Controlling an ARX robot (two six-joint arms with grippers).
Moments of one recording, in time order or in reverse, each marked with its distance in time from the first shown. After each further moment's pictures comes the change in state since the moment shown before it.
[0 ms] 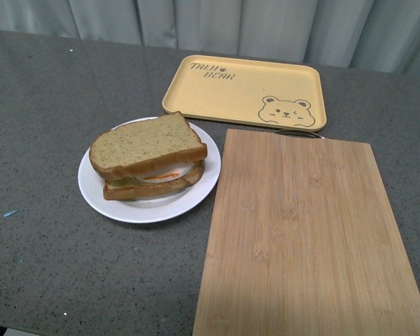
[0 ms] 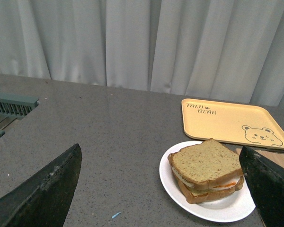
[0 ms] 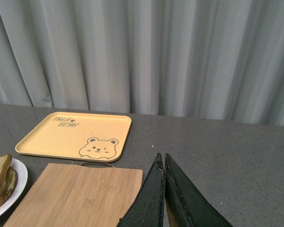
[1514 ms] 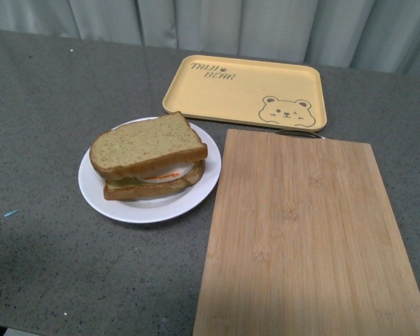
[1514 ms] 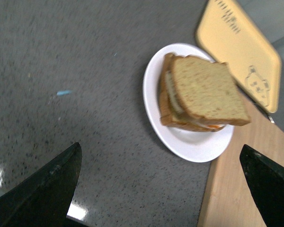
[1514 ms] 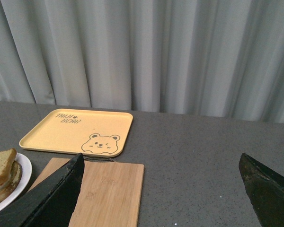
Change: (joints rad) left arm 0.043 1.059 0.209 0.249 0.143 -0.518; right arm 0.000 -0.208 0.000 -0.214 -0.003 -0.001
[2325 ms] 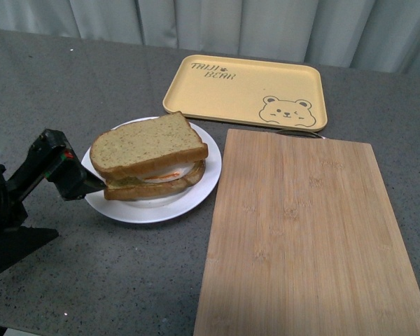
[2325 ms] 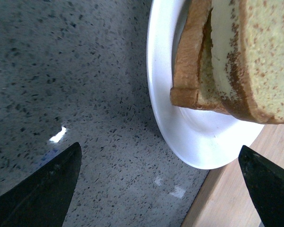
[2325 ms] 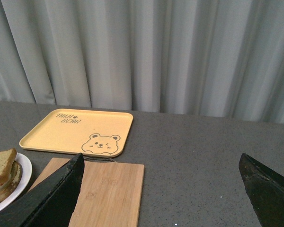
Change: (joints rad) left arm -0.134 0.785 0.308 0.175 0.162 -0.214; right arm 0.000 0.000 0.000 0.000 0.000 0.000
